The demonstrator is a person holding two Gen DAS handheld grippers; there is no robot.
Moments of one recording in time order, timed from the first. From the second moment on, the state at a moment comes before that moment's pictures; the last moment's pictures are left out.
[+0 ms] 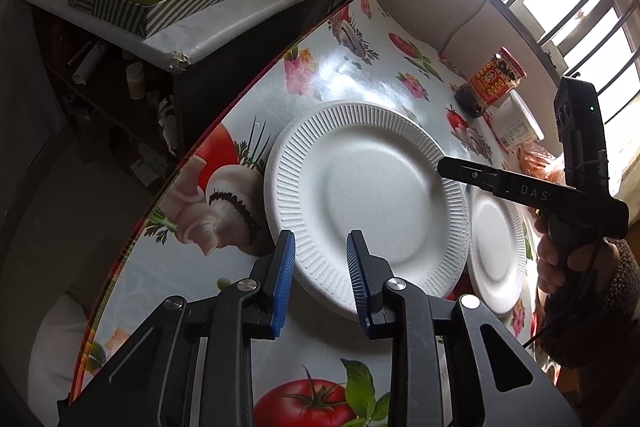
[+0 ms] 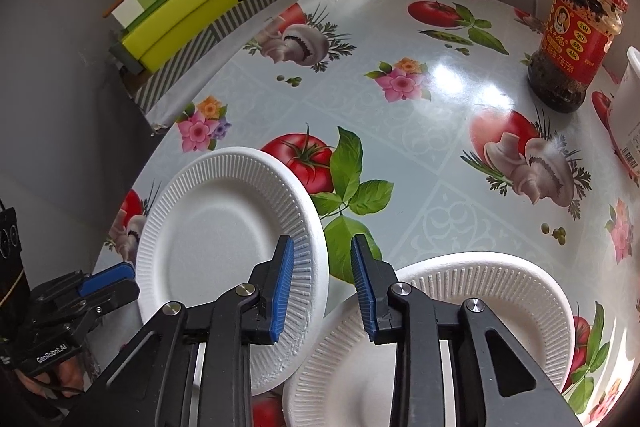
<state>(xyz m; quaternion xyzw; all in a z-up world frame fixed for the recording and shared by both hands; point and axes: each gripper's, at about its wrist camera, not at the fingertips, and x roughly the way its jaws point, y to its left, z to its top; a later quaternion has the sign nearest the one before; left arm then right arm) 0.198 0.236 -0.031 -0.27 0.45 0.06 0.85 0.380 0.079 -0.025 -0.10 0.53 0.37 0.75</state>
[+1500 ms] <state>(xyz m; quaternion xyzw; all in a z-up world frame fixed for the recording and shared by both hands) 0.193 0.250 -0.035 -0.32 0.44 0.07 0.83 0.379 0.079 -0.029 -0.10 0.53 0.37 0.76</state>
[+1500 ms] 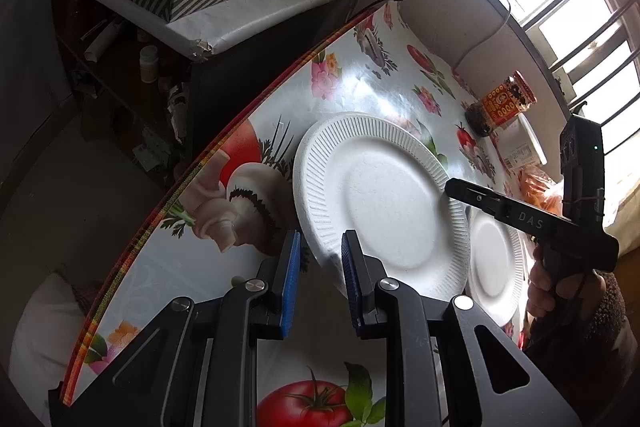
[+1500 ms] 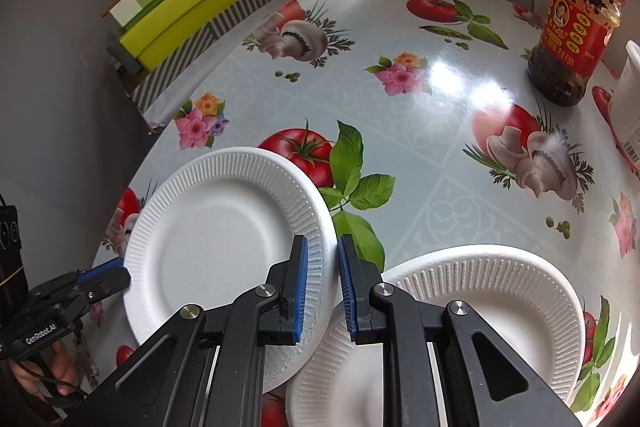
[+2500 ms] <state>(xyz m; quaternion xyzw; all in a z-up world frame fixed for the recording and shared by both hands) 0.186 0.246 -0.023 -0.29 0.43 0.09 0.85 0.368 0.077 -0.017 -0.08 0.53 0.38 0.76</state>
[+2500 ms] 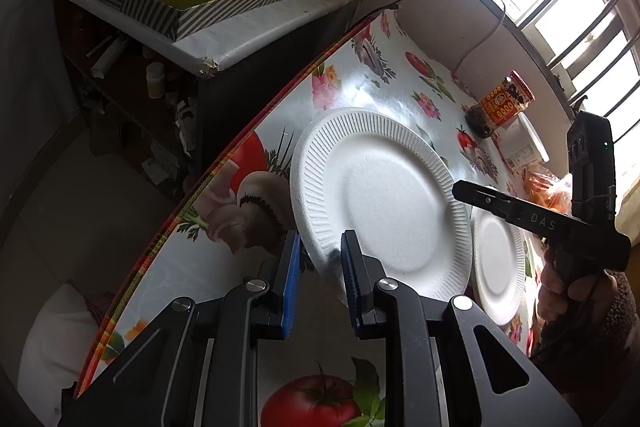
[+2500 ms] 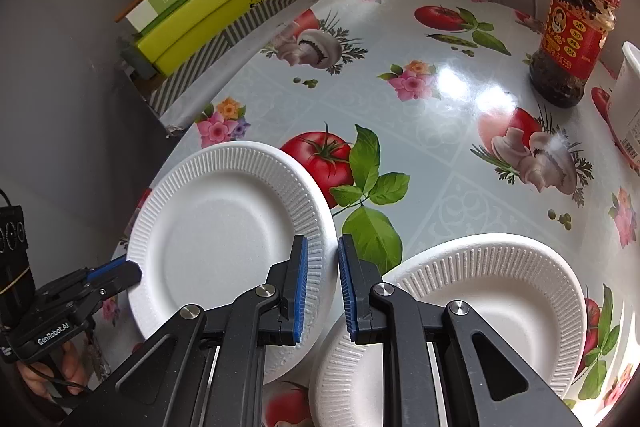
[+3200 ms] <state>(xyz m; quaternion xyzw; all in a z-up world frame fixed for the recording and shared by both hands) 0.159 0.218 0.012 -0.25 0.42 0.06 0.87 0.328 0.035 0.022 -0.07 0.50 0.37 0.78</state>
